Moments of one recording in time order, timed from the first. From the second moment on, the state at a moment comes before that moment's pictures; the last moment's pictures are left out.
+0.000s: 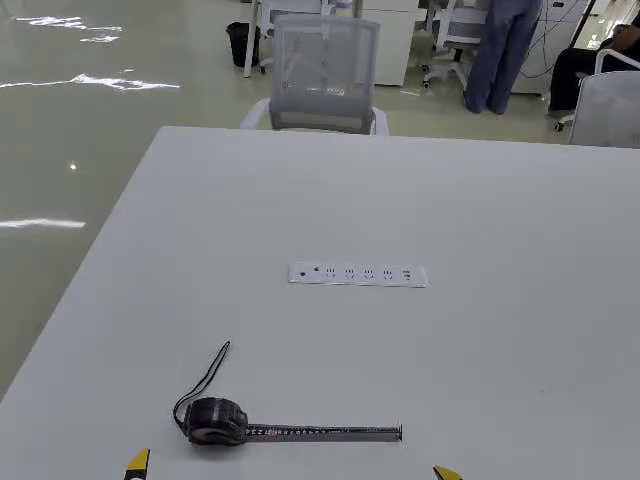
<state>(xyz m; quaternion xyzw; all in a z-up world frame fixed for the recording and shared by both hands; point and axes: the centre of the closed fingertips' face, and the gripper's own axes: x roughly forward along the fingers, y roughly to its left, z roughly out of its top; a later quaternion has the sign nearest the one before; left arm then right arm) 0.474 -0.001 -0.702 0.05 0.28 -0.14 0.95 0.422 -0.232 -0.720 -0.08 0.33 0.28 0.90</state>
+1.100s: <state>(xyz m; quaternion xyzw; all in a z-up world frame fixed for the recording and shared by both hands) 0.510 0.003 -0.733 0.05 0.30 -0.11 0.95 0.457 -0.268 -0.734 -0.13 0.33 0.33 0.87</state>
